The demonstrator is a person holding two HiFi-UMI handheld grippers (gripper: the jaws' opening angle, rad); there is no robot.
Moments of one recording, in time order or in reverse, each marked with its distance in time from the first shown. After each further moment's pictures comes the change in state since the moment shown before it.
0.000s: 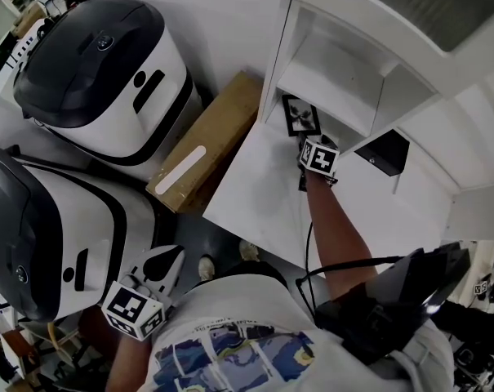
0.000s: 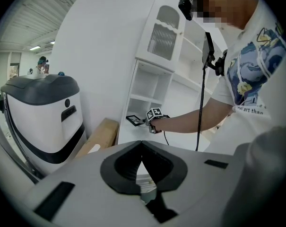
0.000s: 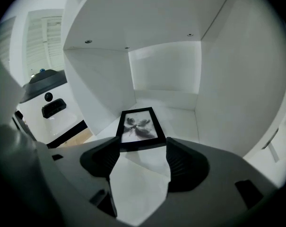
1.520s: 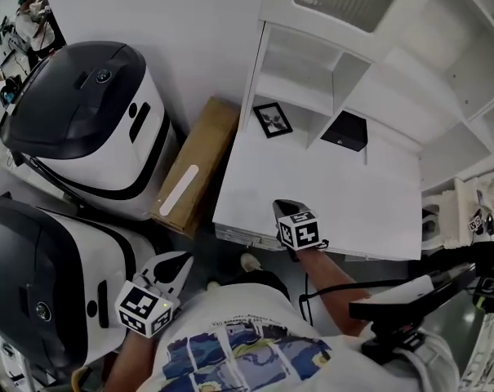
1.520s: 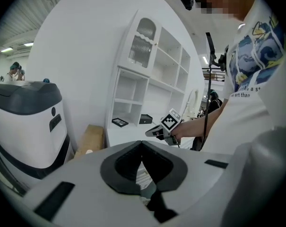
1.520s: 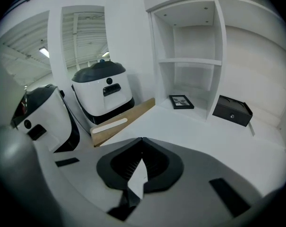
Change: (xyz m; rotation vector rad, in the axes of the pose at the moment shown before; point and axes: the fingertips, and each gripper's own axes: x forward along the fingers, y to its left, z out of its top) left arm -0.062 0.023 -0.028 0.181 -0.040 -0.278; right arm -0.237 0.140 -0.135 -0.172 0.097 0.207
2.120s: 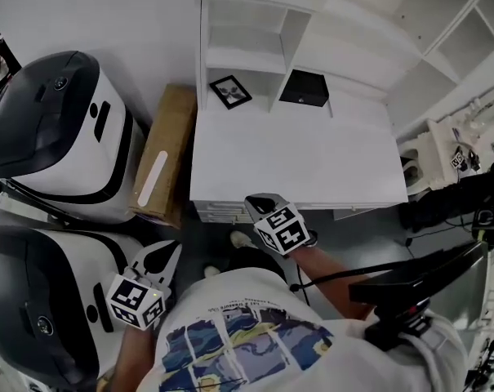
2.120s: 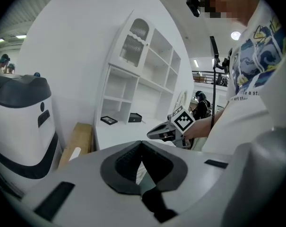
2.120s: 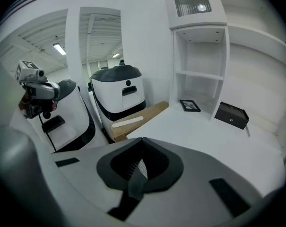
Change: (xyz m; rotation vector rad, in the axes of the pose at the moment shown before) left arm -0.006 -0.025 -0.018 0.013 -0.008 -0.122; right arm -0.077 0.079 -0.028 -0.105 -0.041 0.050
